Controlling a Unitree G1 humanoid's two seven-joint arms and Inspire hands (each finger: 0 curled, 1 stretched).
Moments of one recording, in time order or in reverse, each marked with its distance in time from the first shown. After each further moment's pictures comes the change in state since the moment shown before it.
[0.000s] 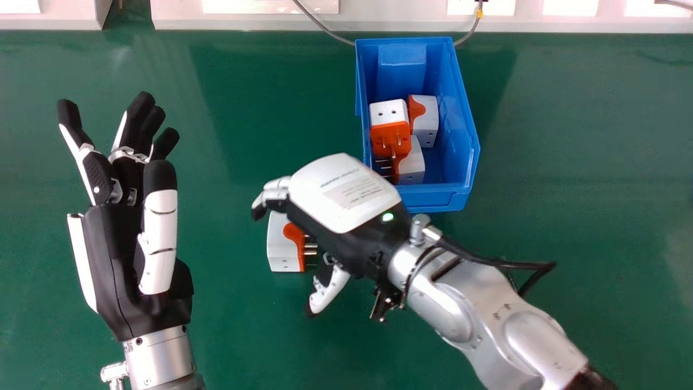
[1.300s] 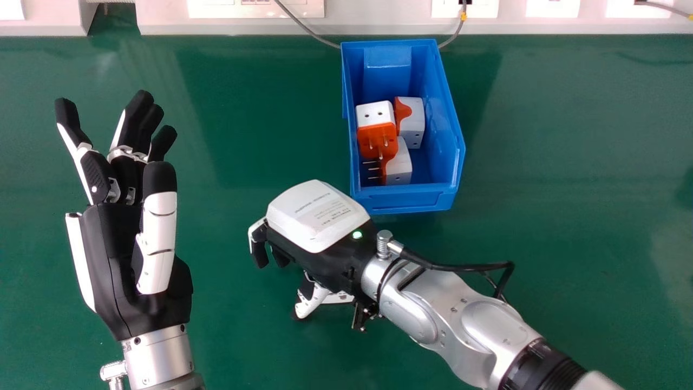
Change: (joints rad) left arm -0.003 0.000 -0.001 -0.007 -0.026 0.001 -0.018; right arm -0.104 0.073 0.088 0.331 0.053 -0.089 -0.174
